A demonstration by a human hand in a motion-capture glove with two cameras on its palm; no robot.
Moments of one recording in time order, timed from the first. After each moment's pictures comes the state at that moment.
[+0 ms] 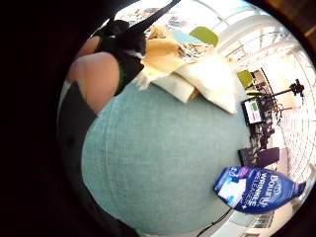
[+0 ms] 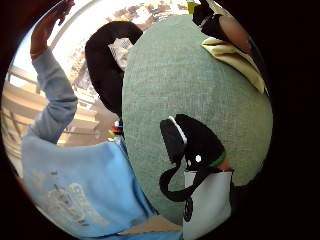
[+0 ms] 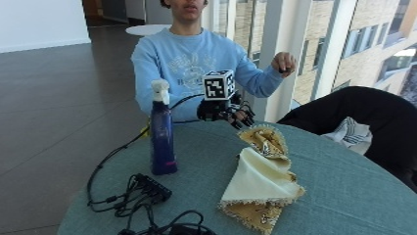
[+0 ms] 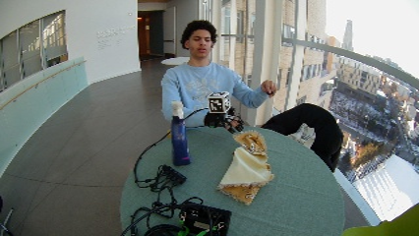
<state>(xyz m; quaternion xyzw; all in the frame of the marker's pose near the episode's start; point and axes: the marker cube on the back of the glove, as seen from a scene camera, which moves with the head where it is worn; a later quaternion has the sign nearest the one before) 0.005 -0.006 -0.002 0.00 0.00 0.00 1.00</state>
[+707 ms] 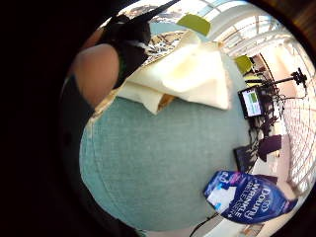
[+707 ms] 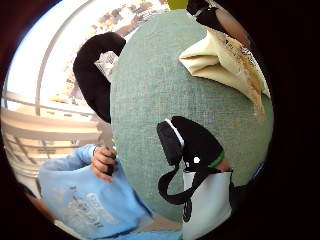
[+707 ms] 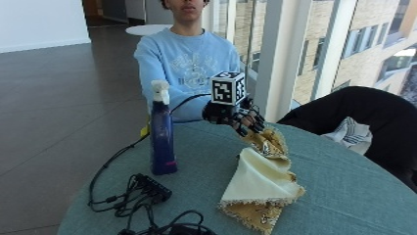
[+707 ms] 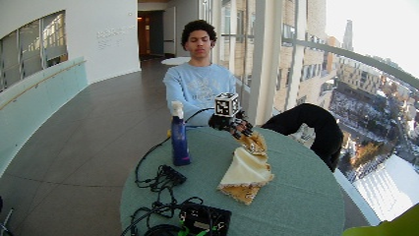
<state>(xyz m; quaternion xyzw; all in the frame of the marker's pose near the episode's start) 0.044 -0.039 -0.004 -0.05 -0.01 0.07 1.00</state>
